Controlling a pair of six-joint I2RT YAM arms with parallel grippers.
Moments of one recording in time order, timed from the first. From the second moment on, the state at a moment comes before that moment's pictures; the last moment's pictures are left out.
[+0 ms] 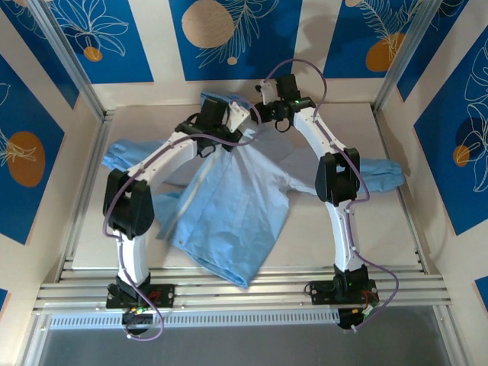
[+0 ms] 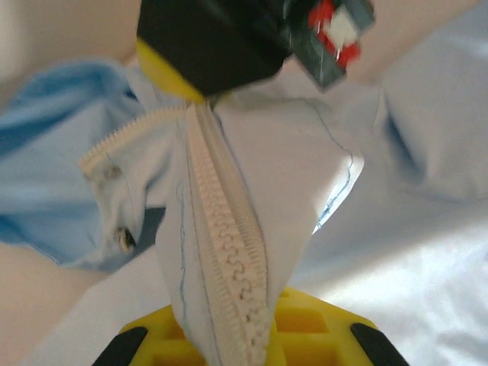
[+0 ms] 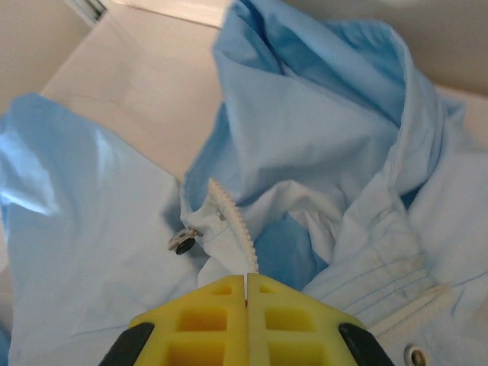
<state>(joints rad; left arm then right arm) -0.52 1.93 1.74 -0.52 0.13 0.28 0.30 2.35 2.25 -0.62 -0.50 0.03</state>
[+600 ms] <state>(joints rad) -0.54 1.71 1.24 -0.49 0.12 0.19 0.39 2.28 1.91 -0.52 -0.50 0.01</state>
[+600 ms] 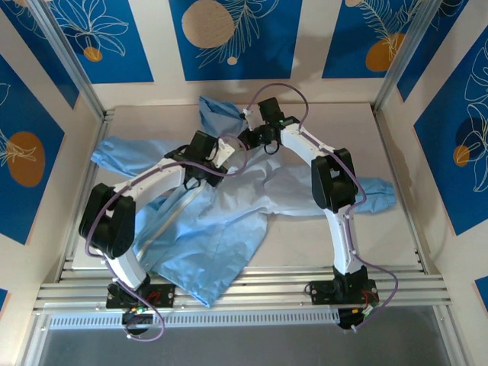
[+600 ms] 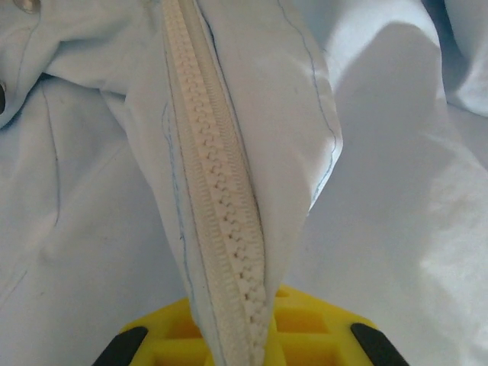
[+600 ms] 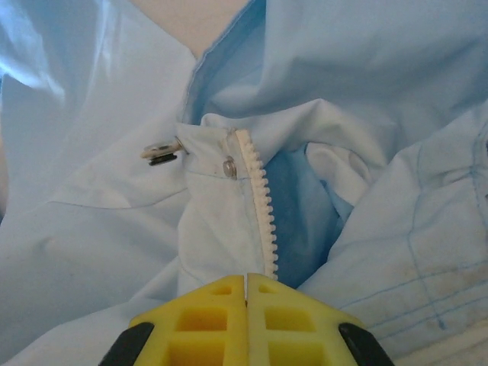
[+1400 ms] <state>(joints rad) -0.54 1.63 1.09 -0.37 0.14 0.15 0.34 2.41 2.16 -0.58 -0.40 -0.04</state>
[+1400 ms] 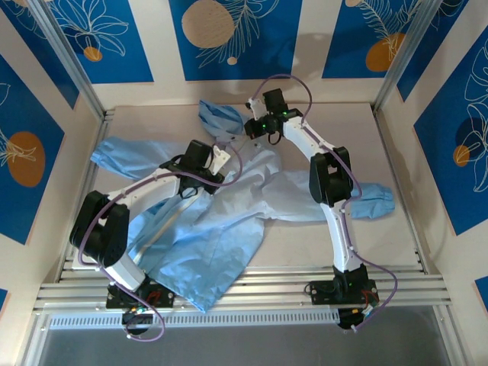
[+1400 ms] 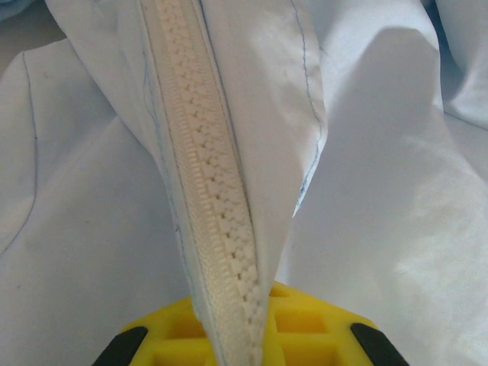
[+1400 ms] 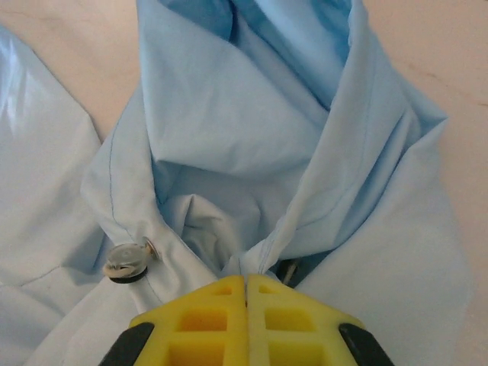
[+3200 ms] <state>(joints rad) -0.29 1.45 1.34 -0.41 0.13 0.11 0.23 1.65 1.47 -0.39 -0.21 0.05</state>
